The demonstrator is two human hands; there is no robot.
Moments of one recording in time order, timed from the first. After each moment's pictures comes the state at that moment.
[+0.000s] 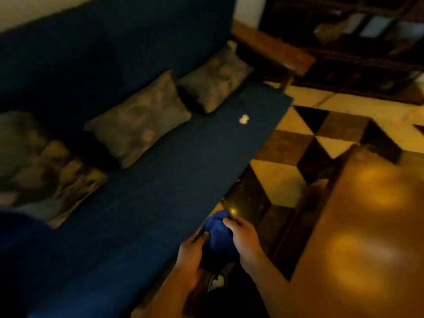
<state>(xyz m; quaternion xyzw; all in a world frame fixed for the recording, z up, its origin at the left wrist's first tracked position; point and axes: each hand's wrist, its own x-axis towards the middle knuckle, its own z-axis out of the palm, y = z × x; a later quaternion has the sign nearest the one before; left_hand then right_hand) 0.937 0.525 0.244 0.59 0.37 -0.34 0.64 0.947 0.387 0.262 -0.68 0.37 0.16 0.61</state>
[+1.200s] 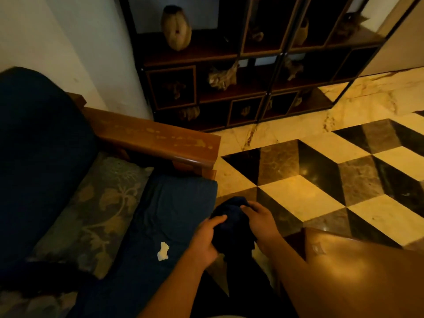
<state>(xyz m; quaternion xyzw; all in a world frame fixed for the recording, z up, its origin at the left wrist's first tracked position) 1.540 0.032 0.287 0.49 0.21 -0.49 0.69 1.480 -0.102 0.305 -0.61 0.47 -0.05 0.64</state>
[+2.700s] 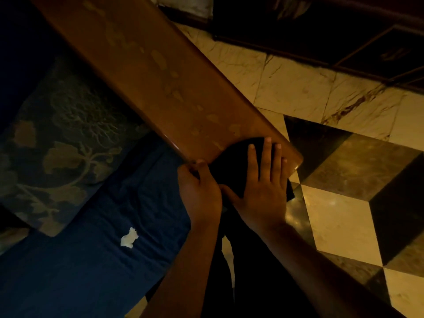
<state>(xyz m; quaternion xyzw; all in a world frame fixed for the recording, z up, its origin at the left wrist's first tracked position) 1.834 -0.122 0.134 0.72 0.46 -0.08 0.51 1.803 -0.242 0.087 -0.99 0.02 0.07 0.10</state>
